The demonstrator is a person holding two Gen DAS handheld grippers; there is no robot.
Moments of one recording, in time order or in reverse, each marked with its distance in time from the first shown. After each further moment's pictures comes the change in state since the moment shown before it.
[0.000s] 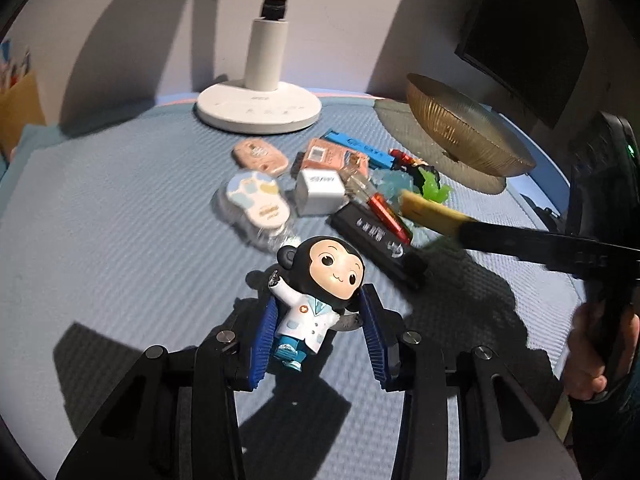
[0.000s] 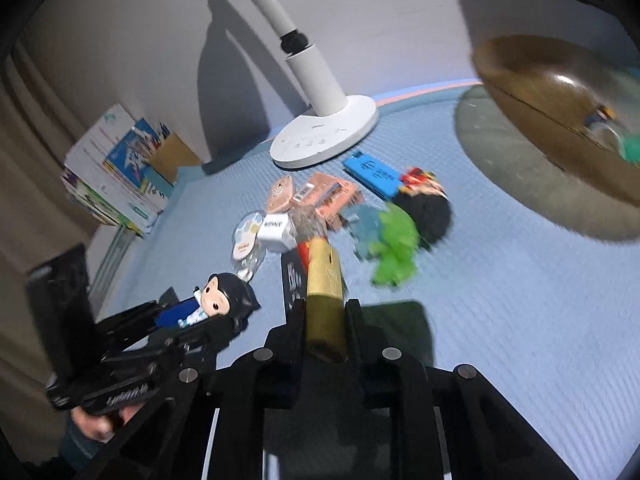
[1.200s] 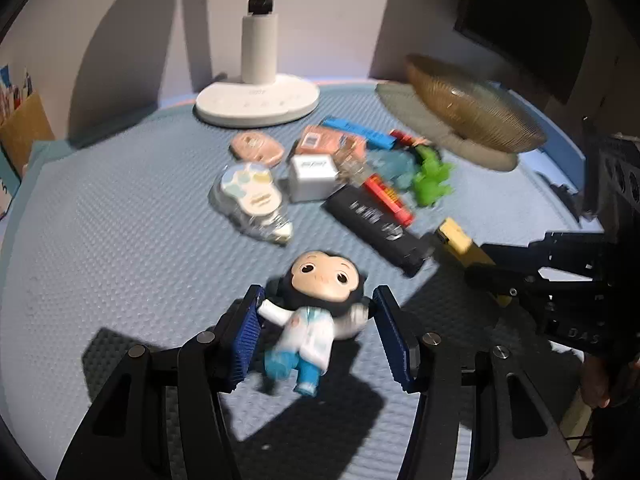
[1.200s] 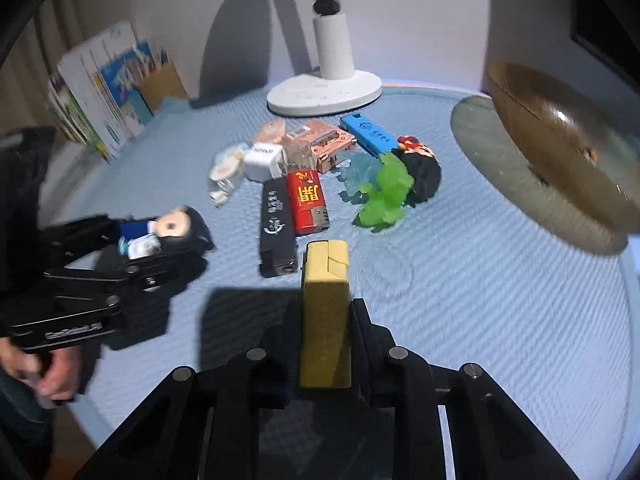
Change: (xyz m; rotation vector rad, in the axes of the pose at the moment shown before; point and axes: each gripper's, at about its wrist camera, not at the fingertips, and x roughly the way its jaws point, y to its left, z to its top) left arm 0.003 -0.024 -0.001 0.078 0.022 0.083; right arm 0.000 0.019 -0.033 -0.221 0.056 -0.185
